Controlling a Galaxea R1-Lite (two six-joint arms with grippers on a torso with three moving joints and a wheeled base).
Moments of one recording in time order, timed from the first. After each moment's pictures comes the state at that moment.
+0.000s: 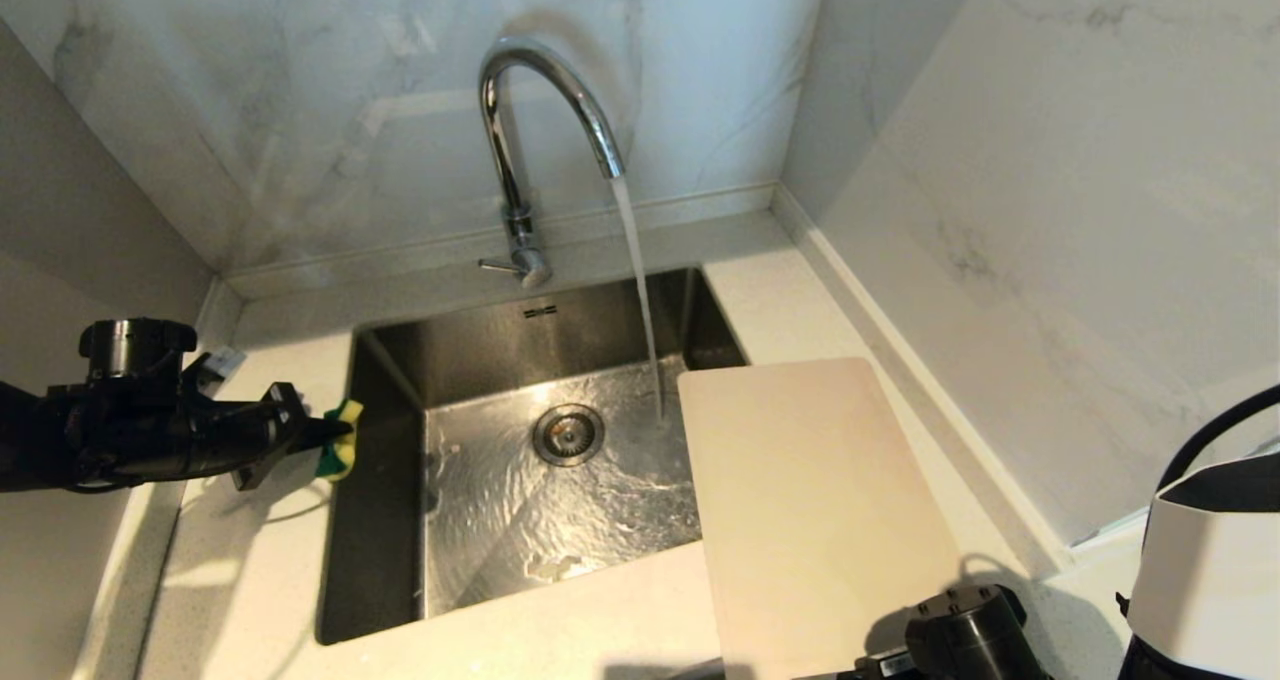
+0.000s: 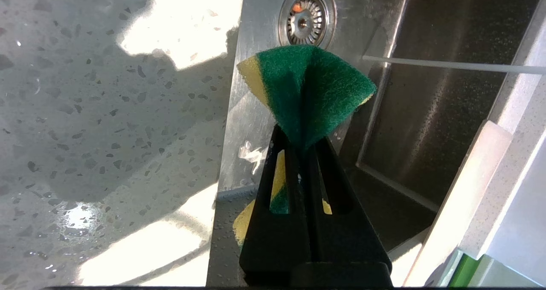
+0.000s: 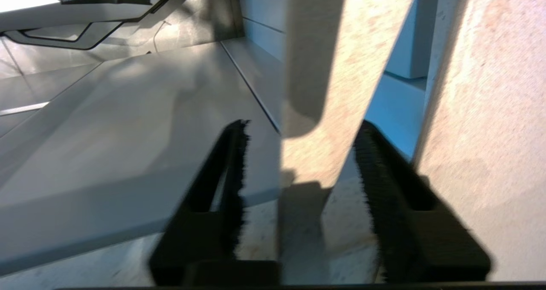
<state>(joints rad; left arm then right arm) 0.13 1.96 -0.99 -0.33 -0.54 -0.61 0.41 1.95 -0.12 -0.92 0.03 -1.38</state>
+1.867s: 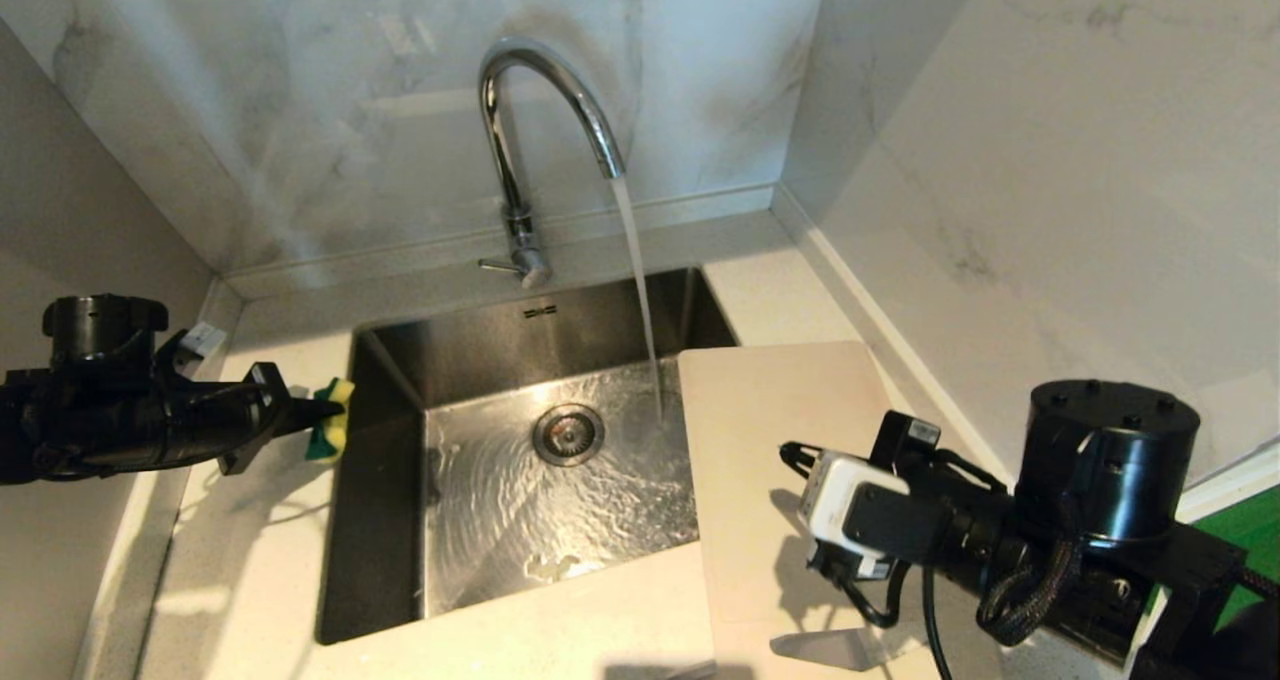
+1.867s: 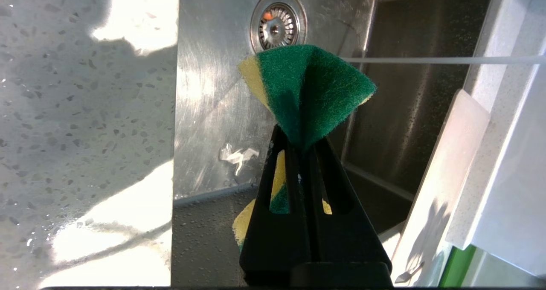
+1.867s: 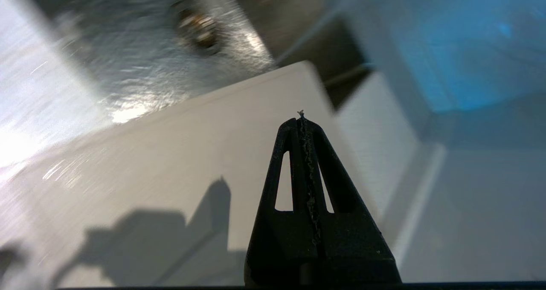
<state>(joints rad) 0.11 1.86 -0.96 -0.33 -0.54 -0.62 0.41 1.56 -0.47 -0.92 0.21 -1.00</state>
